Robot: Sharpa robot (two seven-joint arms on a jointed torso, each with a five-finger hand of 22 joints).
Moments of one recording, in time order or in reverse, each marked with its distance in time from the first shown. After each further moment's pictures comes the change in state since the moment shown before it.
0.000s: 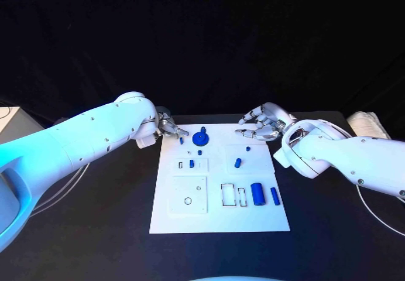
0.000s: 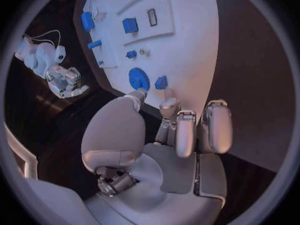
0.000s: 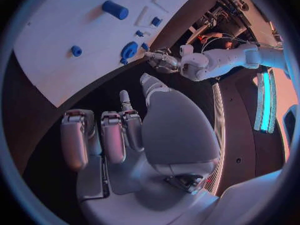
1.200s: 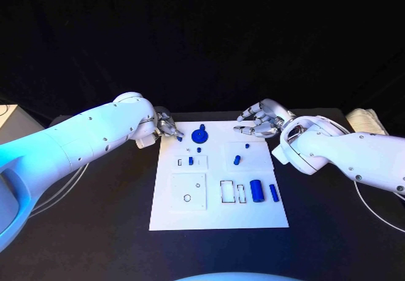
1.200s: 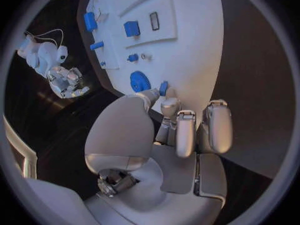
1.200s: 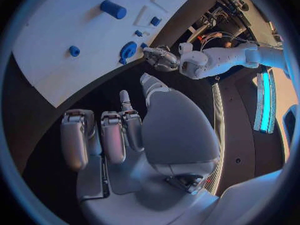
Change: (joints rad) left arm -0.013 0.000 -0.001 -0.004 0.027 0.002 0.024; left_hand 0.228 0.027 0.183 -0.061 -0.002 0.012 -0.016 0.018 0.010 -0.014 -0.014 0.002 -0.019 -0.004 -0.004 0.000 0.000 0.000 -0.004 -0.004 0.000 0.000; right arm 0.000 0.003 0.000 -0.001 0.000 0.000 0.001; right_hand 0.000 0.000 -0.003 0.003 0.000 0.000 0.000 0.006 0.000 0.000 0.000 0.000 0.000 0.000 0.000 0.000 0.001 0.000 0.000 0.000 0.000 -0.001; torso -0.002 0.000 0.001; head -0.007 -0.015
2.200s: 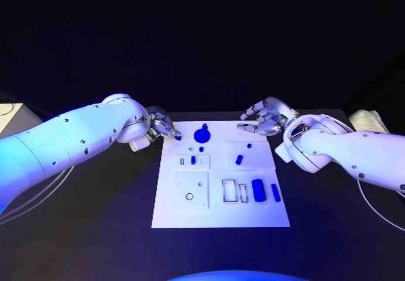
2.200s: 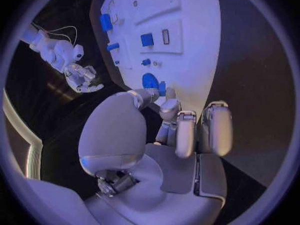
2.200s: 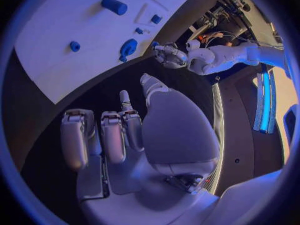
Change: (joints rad) left arm -0.001 -0.160 -0.002 0.218 0.092 -0.059 0.022; left_hand -0.099 -0.088 0.230 -0.034 0.166 0.006 -0.008 0.093 0.007 0.061 -0.011 0.015 0.031 0.002 -0.010 0.004 0.000 0.000 0.029 -0.007 0.020 0.000; right arm 0.000 -0.004 0.000 -0.017 0.008 -0.007 0.010; right_hand -0.004 0.004 0.000 0.000 0.017 0.000 0.000 0.001 0.000 -0.014 0.002 -0.032 0.000 0.000 0.000 -0.004 0.000 0.000 0.000 0.000 -0.012 0.001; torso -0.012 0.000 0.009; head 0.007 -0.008
